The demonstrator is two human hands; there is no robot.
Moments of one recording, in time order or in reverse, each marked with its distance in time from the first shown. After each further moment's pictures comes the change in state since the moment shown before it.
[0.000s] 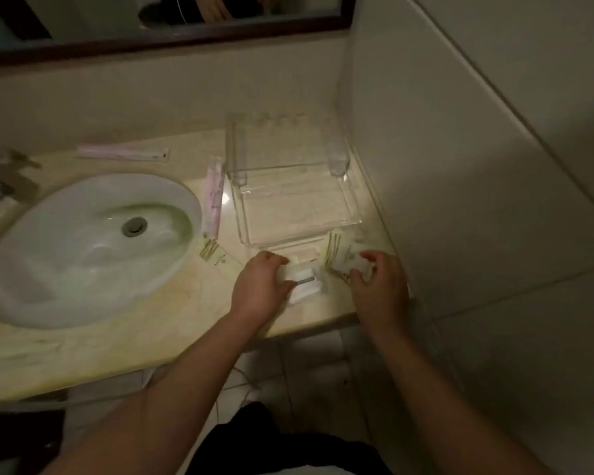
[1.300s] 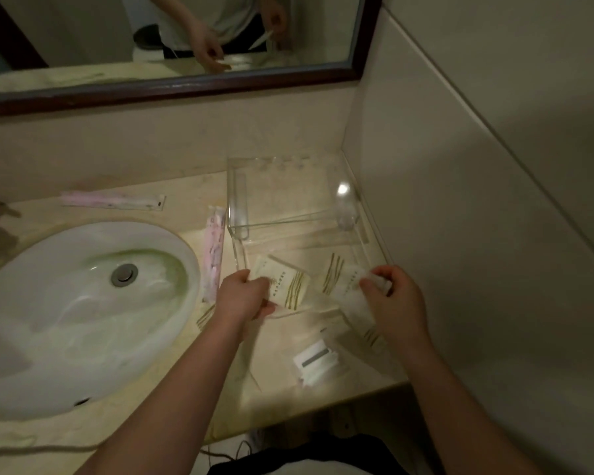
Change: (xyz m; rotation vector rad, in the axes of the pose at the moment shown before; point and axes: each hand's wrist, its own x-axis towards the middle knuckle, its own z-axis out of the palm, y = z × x) left_hand 0.097 0.006 -0.068 -0.869 -0.004 -0.694; right_hand 0.092 -0.058 -0.004 0.281 -0.133 0.160
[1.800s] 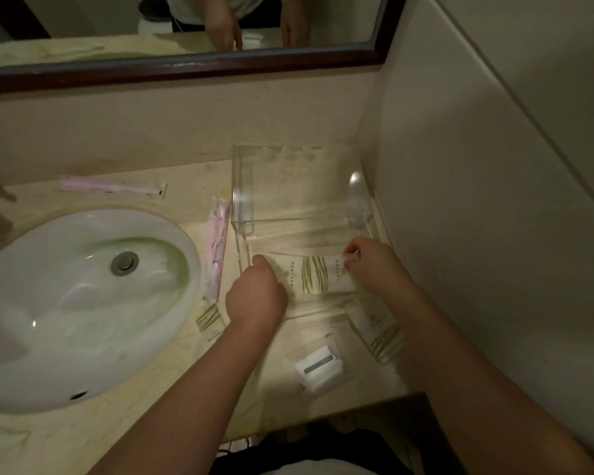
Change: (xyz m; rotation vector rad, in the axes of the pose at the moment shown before) left_hand 0.018 -0.003 0.025 1.050 0.249 0.324; right_hand 0.091 -0.016 0.042 -0.561 -0.381 -0.041
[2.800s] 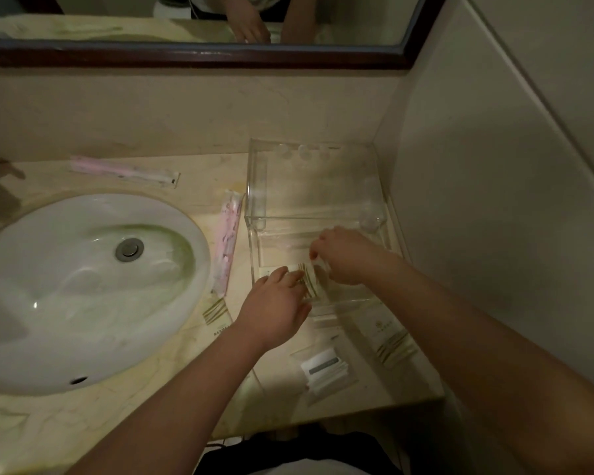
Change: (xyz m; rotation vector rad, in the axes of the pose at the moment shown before) left_hand 0.001 -0.033 0.021 0.193 -0.141 0.644; right_hand 0.027 -0.056 0.015 -0.846 -0.255 -0.581
